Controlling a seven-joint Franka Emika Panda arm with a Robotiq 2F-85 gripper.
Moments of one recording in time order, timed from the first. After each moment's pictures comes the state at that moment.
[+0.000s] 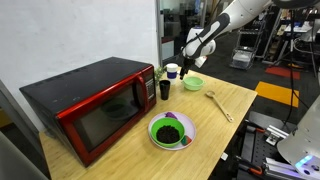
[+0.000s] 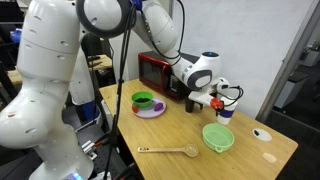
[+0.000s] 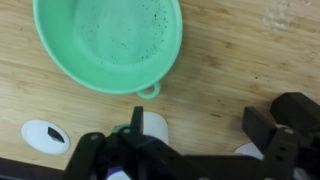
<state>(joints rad) -0.35 0.47 0.03 -1.94 0.01 2.66 -0.46</state>
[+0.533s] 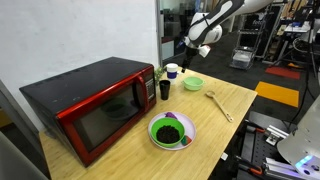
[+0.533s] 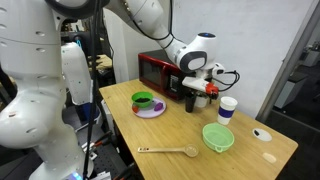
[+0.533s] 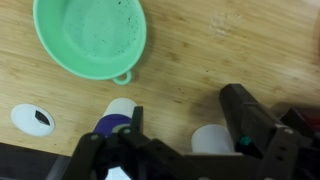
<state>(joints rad) -0.34 0.26 0.05 -2.04 0.10 2.51 -0.55</state>
